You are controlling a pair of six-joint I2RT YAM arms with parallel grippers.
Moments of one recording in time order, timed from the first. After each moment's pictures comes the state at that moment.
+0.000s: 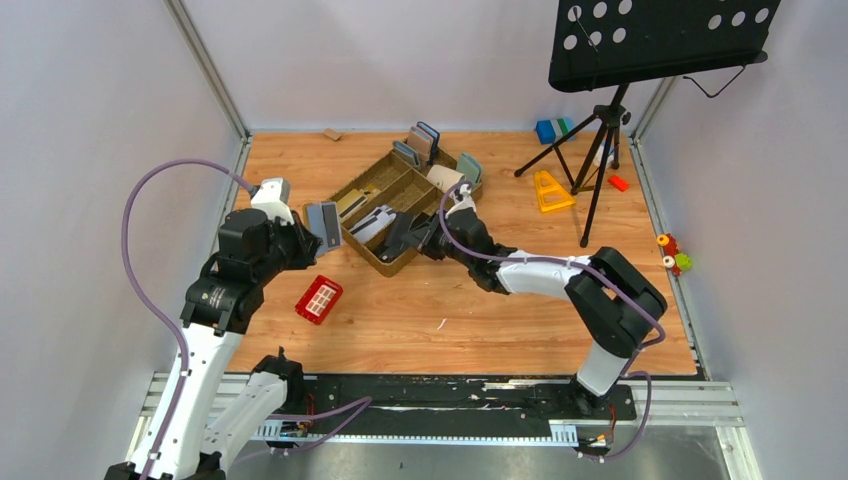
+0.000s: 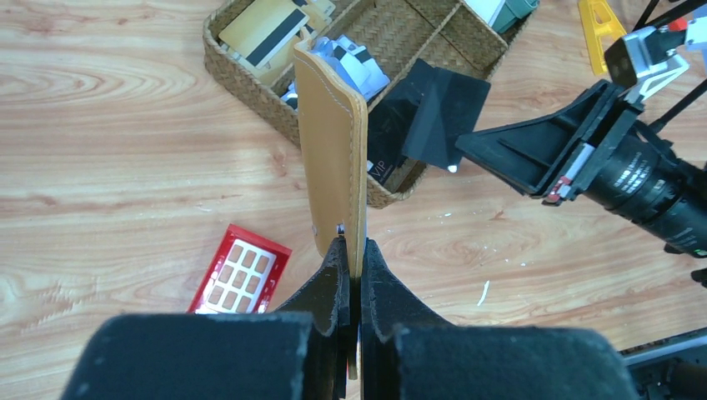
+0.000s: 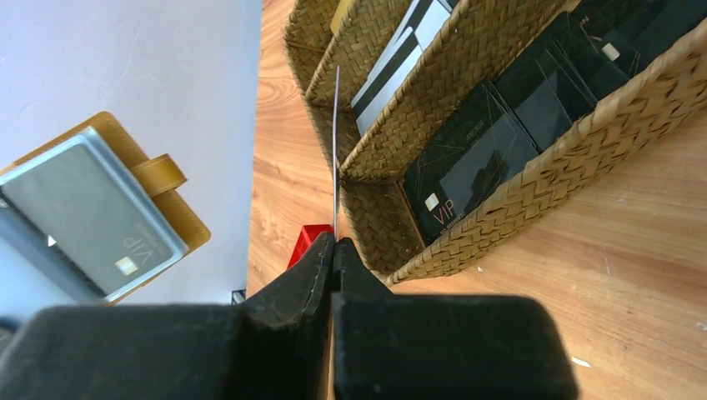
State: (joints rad) left arm -0.24 0.74 0.99 -0.74 0.06 -0.33; right arm 0.77 1.70 0.89 0.48 -0.02 1.09
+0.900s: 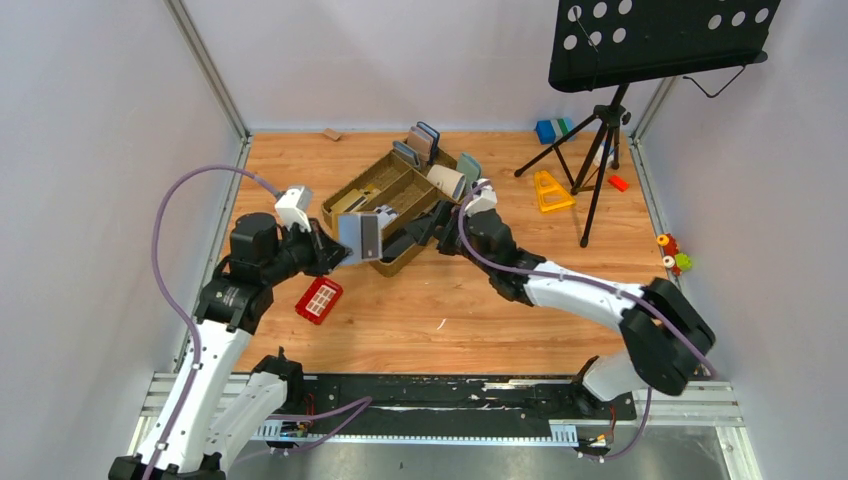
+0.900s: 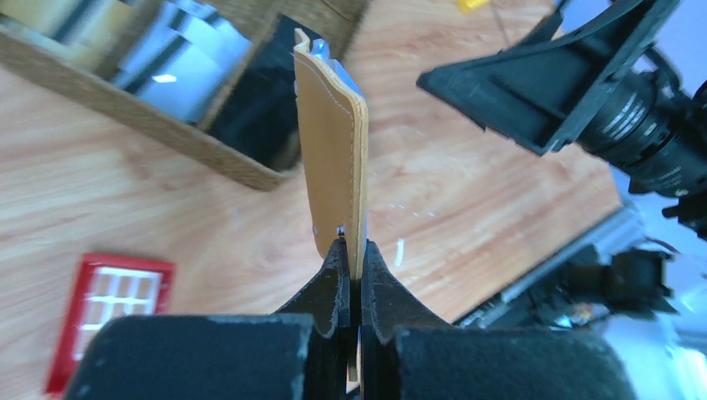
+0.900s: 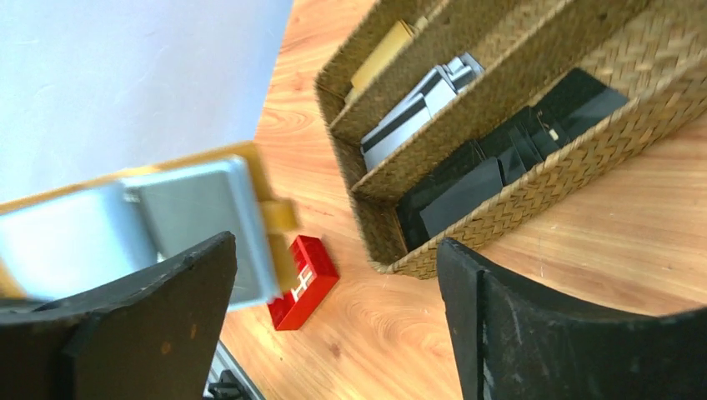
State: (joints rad) left arm -0.24 0.73 0.91 -0.64 0.33 -0.36; right arm 0.81 1.51 0.83 0.42 0.12 0.92
